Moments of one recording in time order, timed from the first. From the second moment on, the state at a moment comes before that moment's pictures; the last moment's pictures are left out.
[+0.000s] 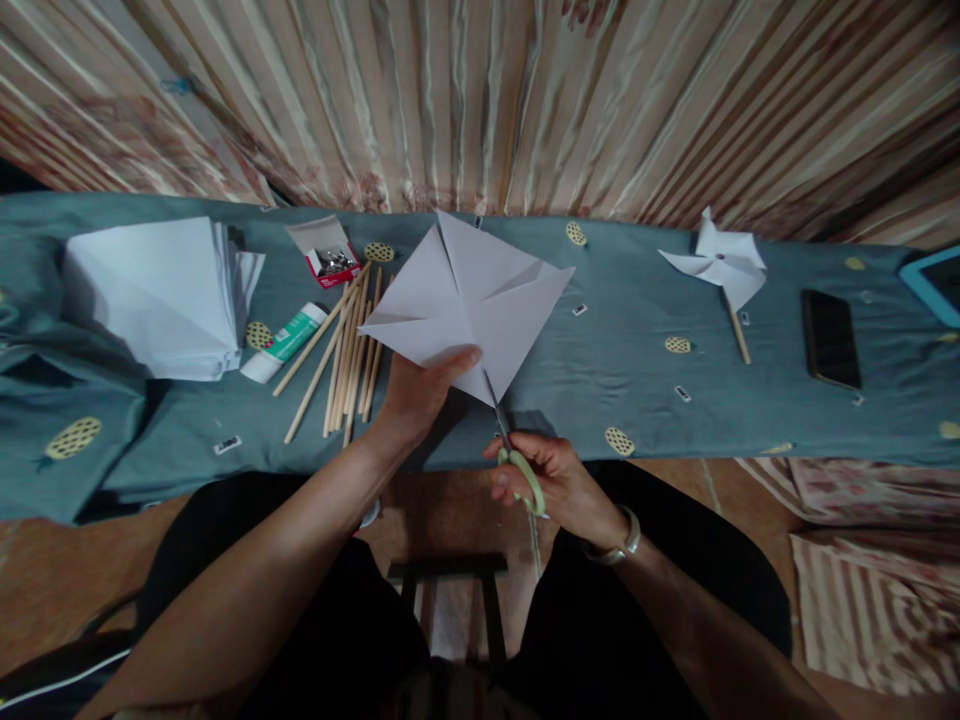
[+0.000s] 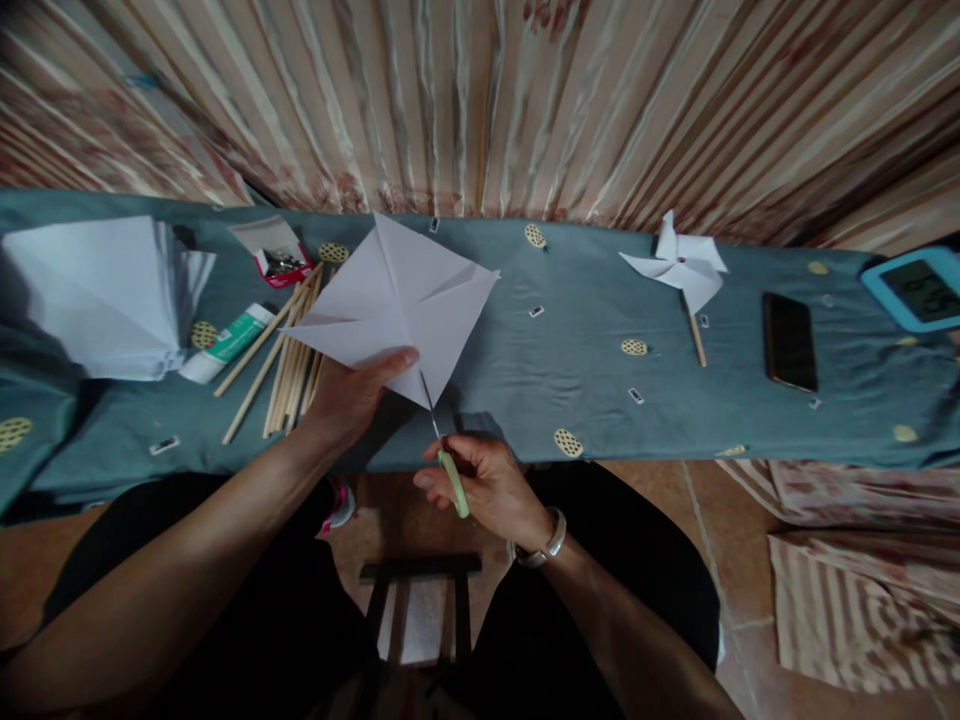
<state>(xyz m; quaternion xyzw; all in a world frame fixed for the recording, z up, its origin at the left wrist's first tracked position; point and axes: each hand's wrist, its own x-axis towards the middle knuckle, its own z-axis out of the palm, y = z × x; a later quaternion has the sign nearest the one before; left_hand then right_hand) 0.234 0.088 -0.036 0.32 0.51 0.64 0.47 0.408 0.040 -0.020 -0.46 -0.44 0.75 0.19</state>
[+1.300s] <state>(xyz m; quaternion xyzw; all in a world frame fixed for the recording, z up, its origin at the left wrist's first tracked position) 0.235 0.084 -0.034 0.30 0.49 0.60 0.55 0.410 0.042 -0.019 -0.47 -0.44 0.74 0.21</state>
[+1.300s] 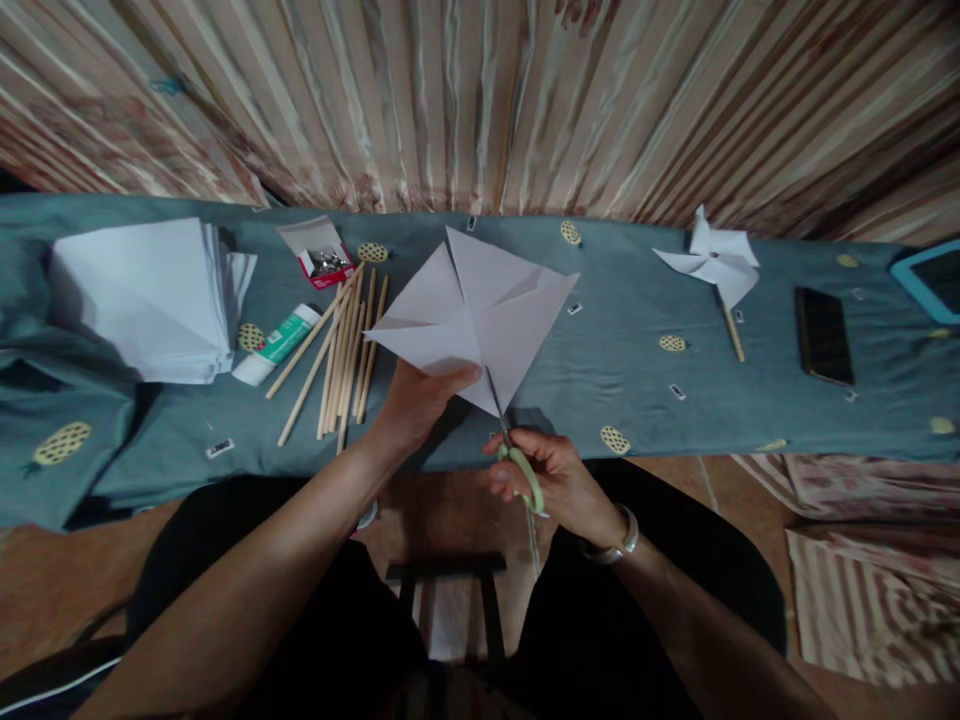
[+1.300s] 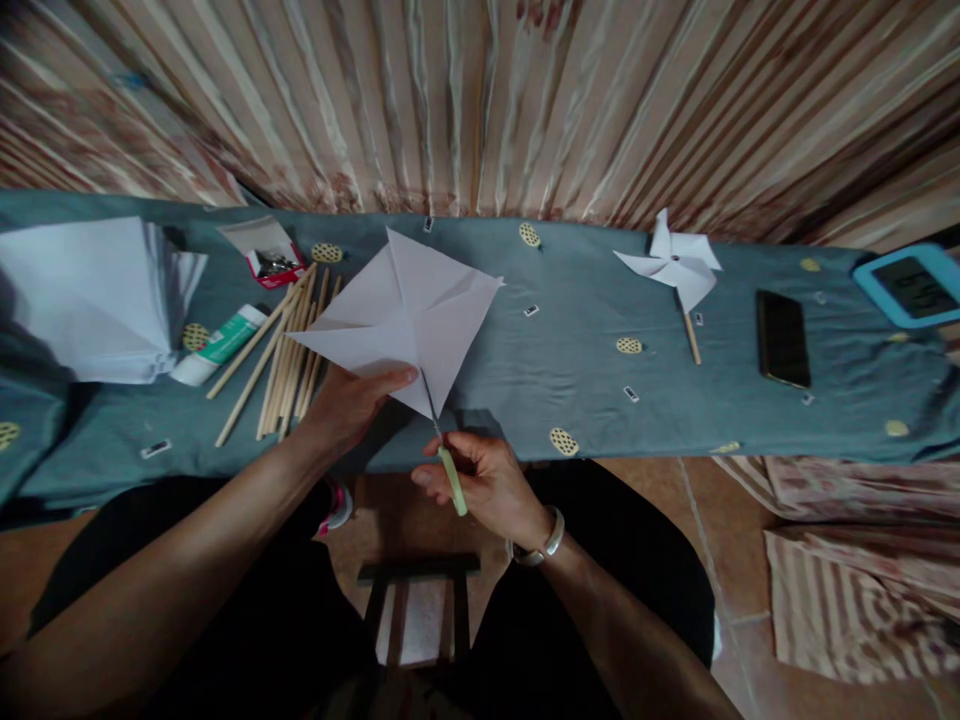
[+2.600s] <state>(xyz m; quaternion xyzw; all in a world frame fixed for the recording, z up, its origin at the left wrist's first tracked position) 0.238 0.080 -0.033 0.30 0.49 0.61 0.55 0.408 0.040 -0.024 -0.47 -0.42 0.74 0.23</state>
